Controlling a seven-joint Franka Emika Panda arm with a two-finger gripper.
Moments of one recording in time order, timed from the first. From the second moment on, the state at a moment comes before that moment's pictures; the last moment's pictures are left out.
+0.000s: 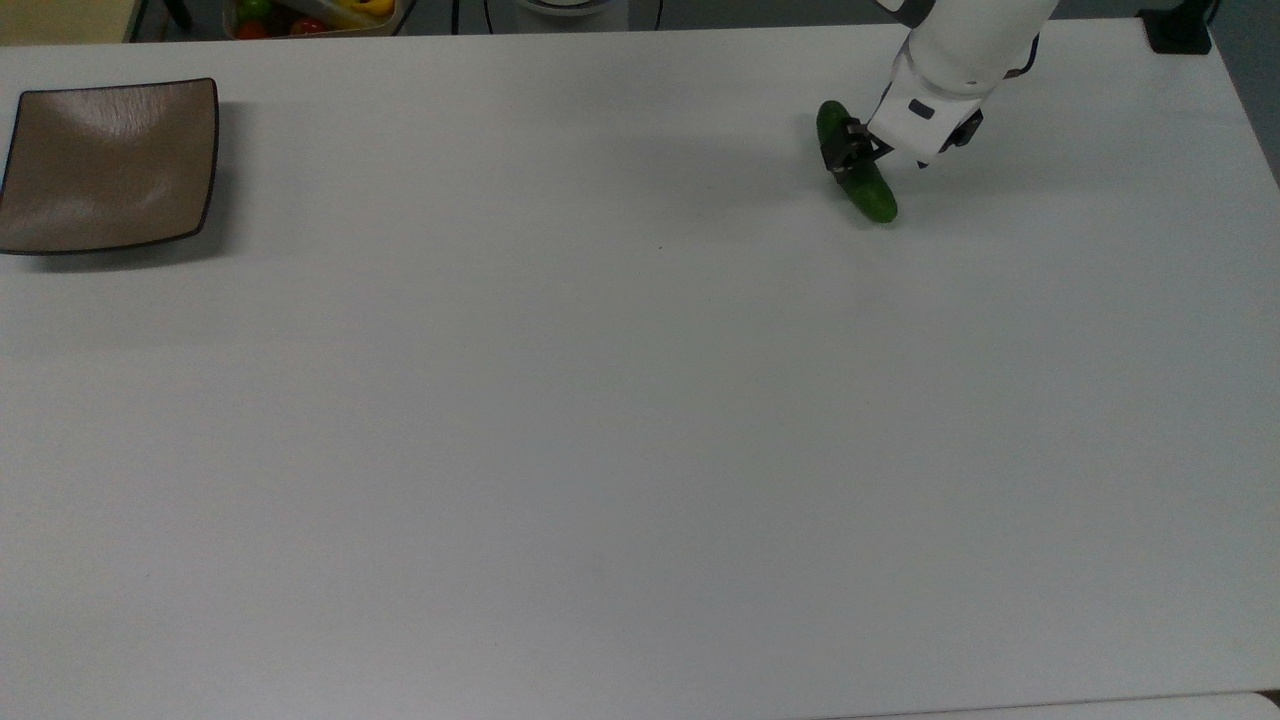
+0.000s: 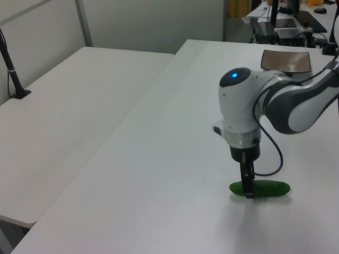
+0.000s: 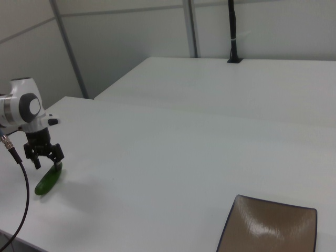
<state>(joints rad) 0.67 0.37 0.05 -1.81 0.04 2.02 0.39</state>
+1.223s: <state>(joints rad) 0.67 0.38 0.06 -1.86 0.04 2.02 0.37</state>
